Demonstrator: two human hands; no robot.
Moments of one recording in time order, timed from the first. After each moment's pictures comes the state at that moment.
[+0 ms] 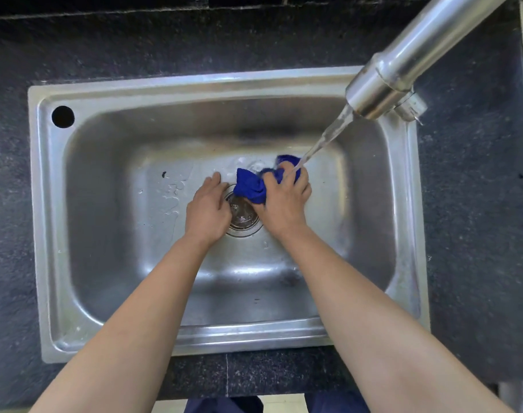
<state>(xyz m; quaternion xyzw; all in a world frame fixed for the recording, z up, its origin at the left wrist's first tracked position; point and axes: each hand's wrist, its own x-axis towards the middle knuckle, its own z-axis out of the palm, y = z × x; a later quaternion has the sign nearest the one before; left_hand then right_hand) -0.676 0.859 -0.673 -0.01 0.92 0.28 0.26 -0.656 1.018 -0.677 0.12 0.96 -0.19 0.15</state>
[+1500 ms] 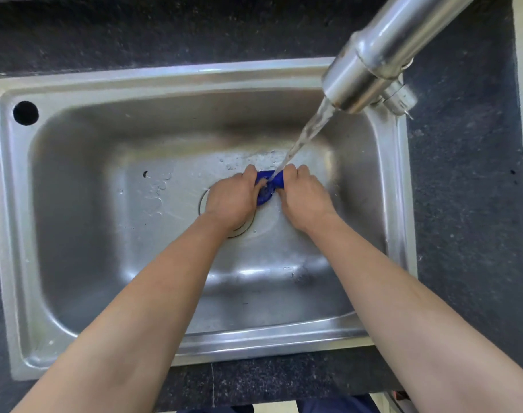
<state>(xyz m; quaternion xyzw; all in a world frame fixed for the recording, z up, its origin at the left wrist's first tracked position) -0.697 0.929 -0.680 0.17 0.95 0.14 0.23 -0.661 1.085 -0.669 0.05 0.96 -0.15 0.23</state>
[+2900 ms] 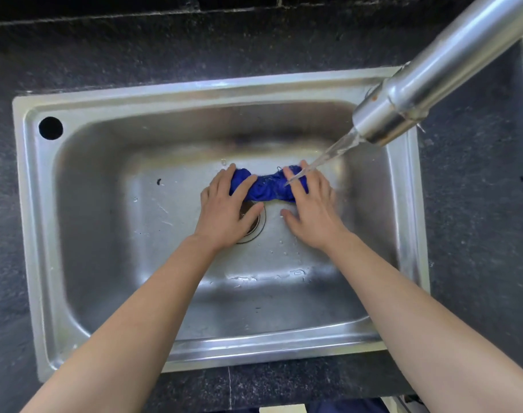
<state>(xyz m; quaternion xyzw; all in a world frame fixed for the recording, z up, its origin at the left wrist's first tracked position) -0.680 0.878 -0.683 0.17 0.94 0.21 0.21 -0.638 1.087 -0.676 0.03 0.96 -0.20 0.20</state>
